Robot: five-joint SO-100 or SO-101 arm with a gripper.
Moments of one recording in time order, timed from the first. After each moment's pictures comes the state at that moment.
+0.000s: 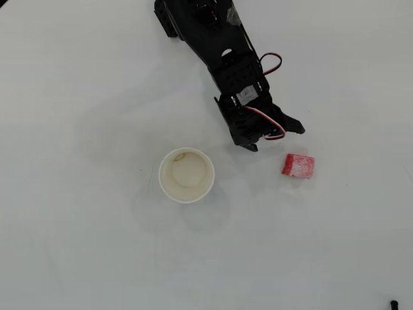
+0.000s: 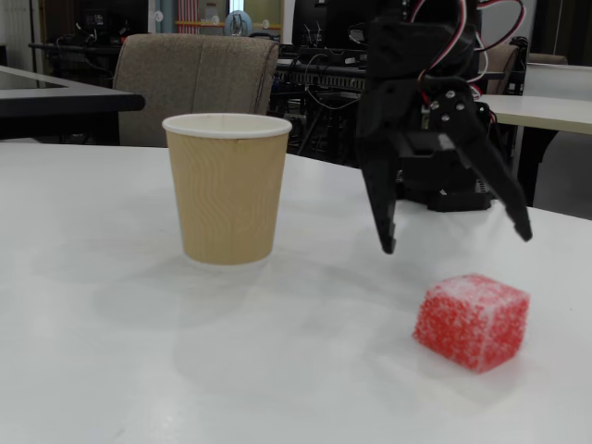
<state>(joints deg) -25.0 109.2 134.6 14.9 -86.2</state>
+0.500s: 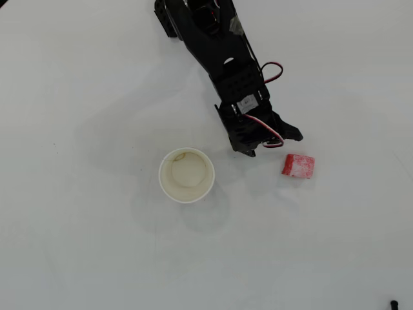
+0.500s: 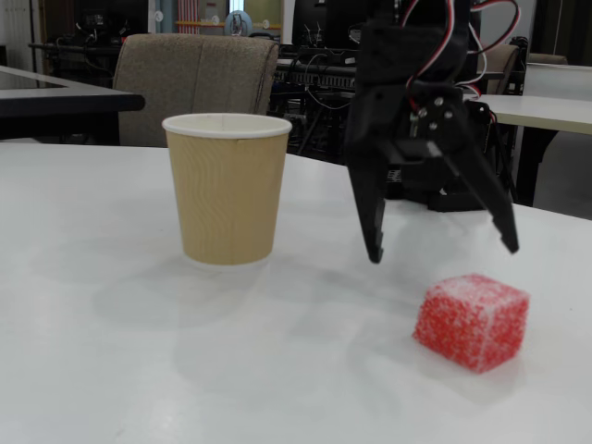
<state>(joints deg) -23.3 102.7 130.3 14.9 -86.2</state>
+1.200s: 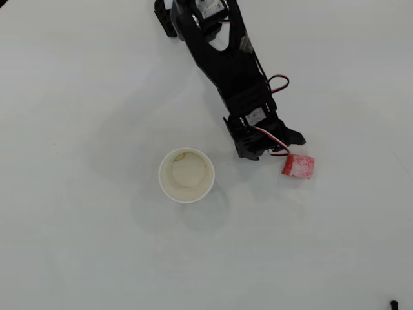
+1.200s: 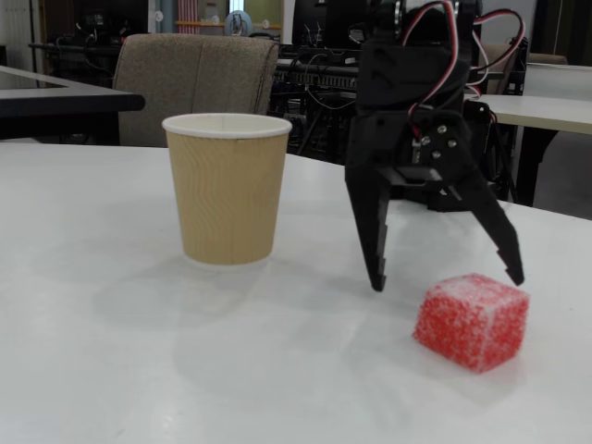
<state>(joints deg) -24.2 92.4 122.8 14.0 -86.2</state>
